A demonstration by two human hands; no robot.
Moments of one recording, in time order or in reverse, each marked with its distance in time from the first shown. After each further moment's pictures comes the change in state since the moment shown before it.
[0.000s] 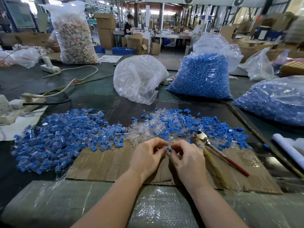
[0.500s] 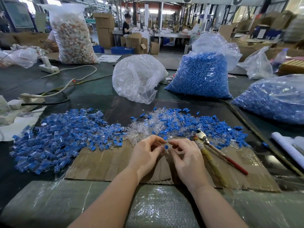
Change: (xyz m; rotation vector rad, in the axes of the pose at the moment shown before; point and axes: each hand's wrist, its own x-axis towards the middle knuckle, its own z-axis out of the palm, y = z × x) left_hand 0.001 0.001 -0.002 -0.175 -0.034 -0.086; right_hand -0.001 0.000 -0.002 0.142 0.039 -0.052
